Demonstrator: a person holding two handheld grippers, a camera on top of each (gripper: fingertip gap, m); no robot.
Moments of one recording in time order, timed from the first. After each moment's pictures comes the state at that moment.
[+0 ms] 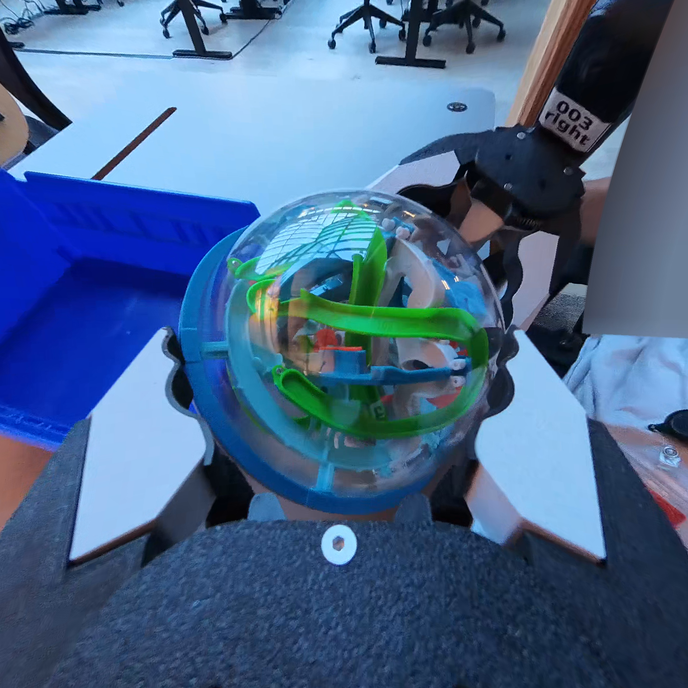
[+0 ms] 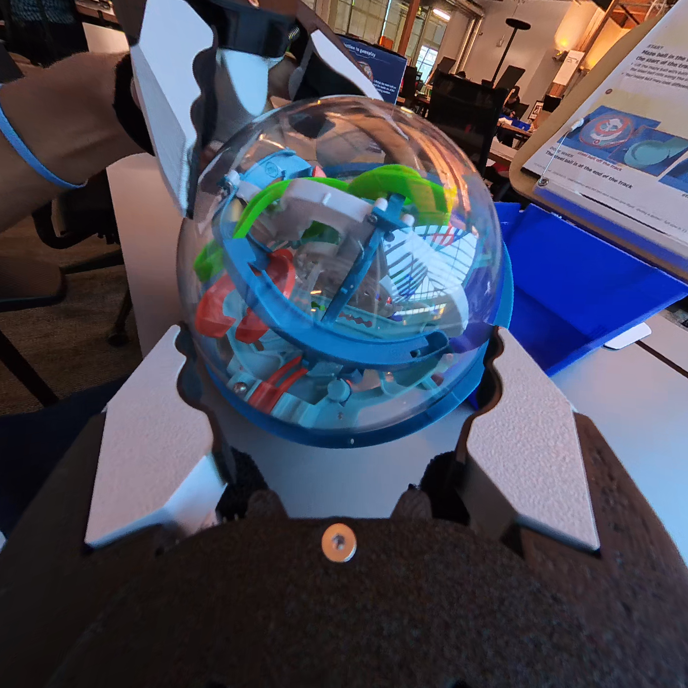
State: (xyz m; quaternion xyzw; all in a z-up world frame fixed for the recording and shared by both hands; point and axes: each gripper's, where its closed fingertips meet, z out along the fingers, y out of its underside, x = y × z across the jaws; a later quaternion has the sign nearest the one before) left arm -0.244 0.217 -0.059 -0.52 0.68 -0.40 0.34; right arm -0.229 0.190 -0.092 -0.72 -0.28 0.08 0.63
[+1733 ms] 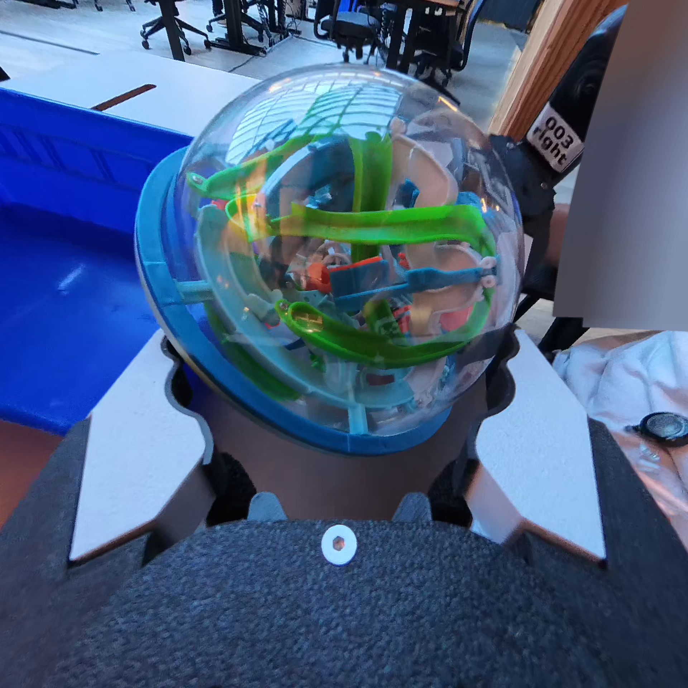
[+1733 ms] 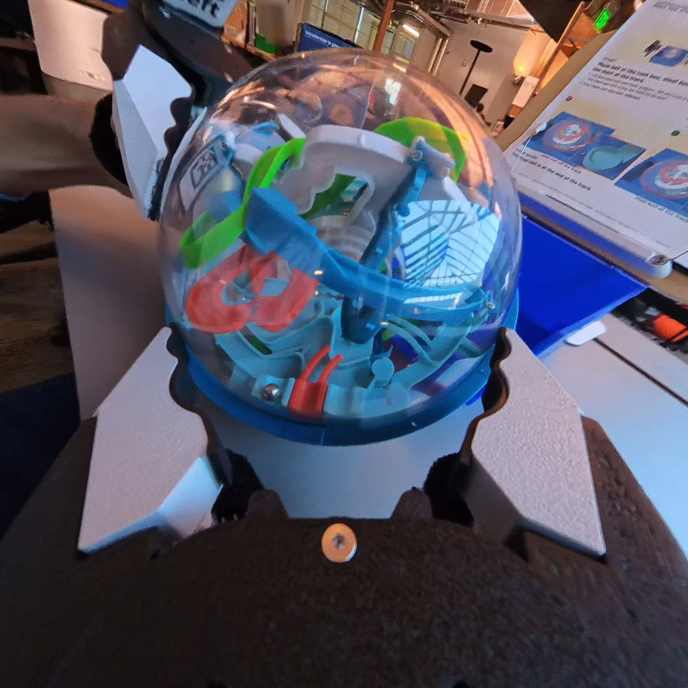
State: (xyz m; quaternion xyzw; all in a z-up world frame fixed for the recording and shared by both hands) left arm -0.248 0.229 -0.098 -0.54 0.63 -0.48 0.30; right arm -0.213 0.206 -0.105 -0.71 -0.27 0.03 0.65
